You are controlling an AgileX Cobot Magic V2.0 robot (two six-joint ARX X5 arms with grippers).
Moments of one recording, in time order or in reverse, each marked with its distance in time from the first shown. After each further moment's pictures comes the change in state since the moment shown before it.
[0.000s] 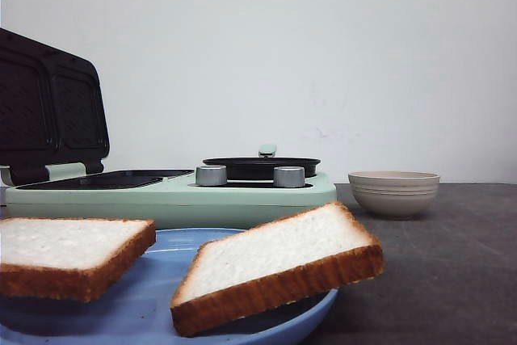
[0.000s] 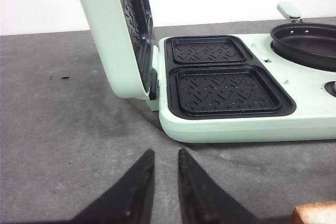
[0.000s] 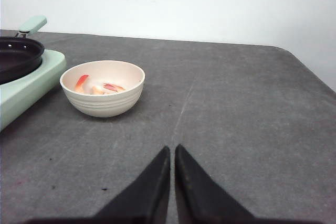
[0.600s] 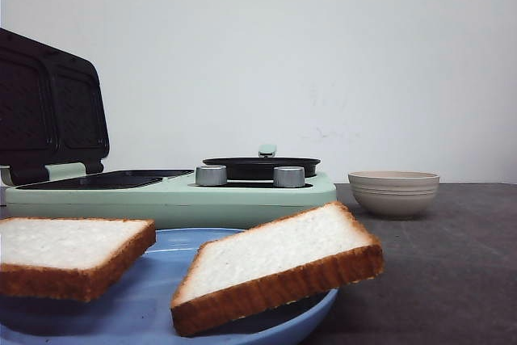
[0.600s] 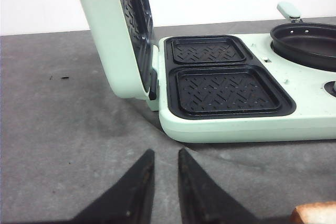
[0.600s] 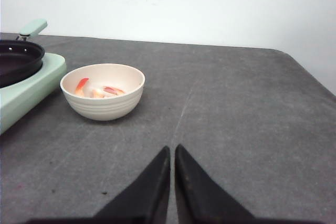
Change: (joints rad) left arm 0.000 0.000 0.000 0.000 0.000 0.000; right arm 0.000 0.000 0.000 0.023 0.000 0.000
